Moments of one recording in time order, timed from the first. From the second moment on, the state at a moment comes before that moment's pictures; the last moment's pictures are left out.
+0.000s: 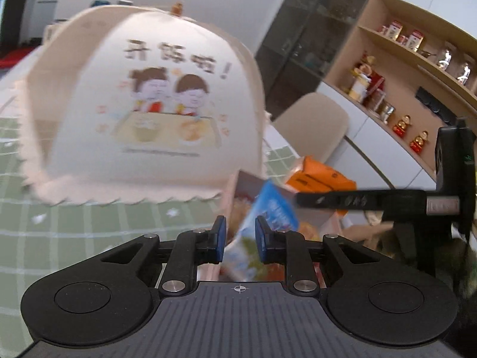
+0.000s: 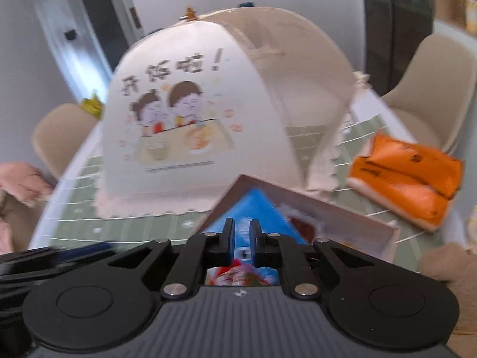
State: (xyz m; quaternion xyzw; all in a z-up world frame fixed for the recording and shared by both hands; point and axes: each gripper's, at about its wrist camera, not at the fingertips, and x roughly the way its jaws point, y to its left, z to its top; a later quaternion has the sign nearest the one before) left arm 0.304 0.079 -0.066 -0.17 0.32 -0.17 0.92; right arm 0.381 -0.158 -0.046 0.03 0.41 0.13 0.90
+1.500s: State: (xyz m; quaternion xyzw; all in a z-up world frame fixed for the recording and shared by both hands) left arm 0.180 0.034 -0.181 0.00 0.30 -0.09 0.95; right arm 0.187 -0.130 -0.177 -0.02 0.35 0.01 0.94
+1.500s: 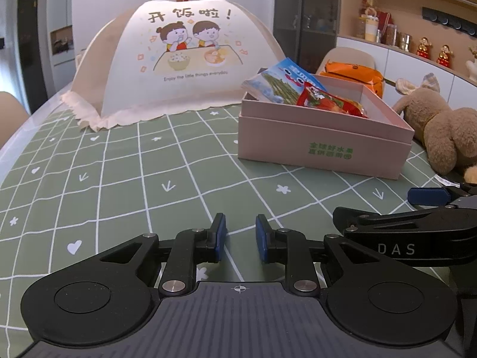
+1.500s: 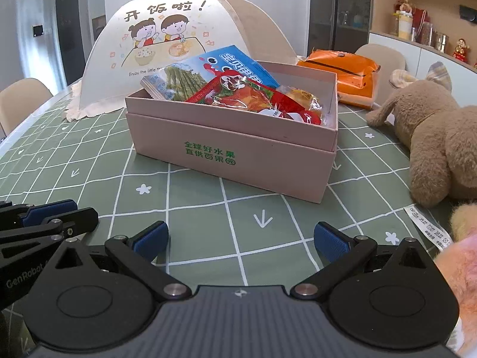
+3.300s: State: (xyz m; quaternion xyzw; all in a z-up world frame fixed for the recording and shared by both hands) left arm 0.180 0.035 -0.182 0.00 0.30 -0.09 0.95; right arm 0.186 -0.130 -0.177 -0.02 0.35 0.01 0.94
